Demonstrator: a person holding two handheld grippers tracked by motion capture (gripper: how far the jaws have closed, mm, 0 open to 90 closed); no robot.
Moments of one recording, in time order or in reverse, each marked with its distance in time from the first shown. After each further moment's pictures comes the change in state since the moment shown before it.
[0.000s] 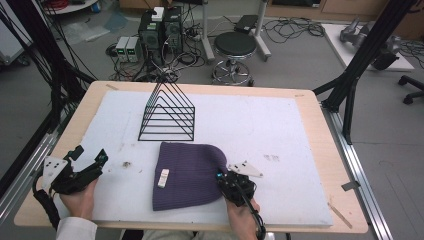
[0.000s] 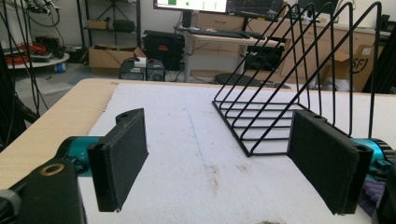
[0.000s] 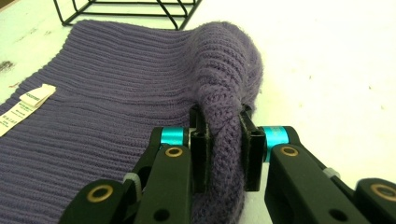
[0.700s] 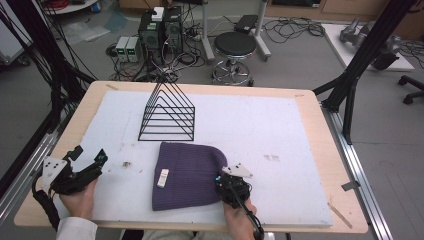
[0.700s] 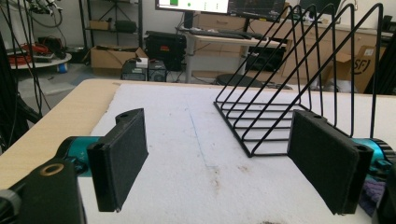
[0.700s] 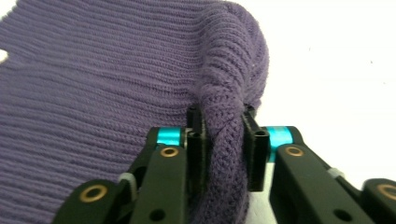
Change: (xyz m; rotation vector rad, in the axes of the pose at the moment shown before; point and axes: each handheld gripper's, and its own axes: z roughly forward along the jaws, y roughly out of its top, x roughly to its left) left arm 0.000 0.000 -0.001 -0.004 0.010 -0.002; right arm 0.008 -0.009 0.013 0.087 -0.085 -0.030
